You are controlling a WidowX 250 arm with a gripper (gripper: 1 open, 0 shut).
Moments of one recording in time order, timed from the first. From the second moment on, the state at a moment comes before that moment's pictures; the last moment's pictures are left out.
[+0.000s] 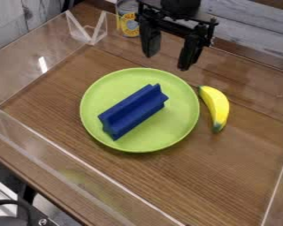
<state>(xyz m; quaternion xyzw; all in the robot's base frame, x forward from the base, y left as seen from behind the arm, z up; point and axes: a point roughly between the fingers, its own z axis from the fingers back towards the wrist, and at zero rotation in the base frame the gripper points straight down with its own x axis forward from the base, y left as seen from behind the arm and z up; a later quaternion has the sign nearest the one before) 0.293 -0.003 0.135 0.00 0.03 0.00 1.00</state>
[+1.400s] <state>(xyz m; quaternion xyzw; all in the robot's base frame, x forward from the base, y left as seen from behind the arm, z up) 0.360 -0.079 0.047 -0.03 -0.01 0.10 0.99</state>
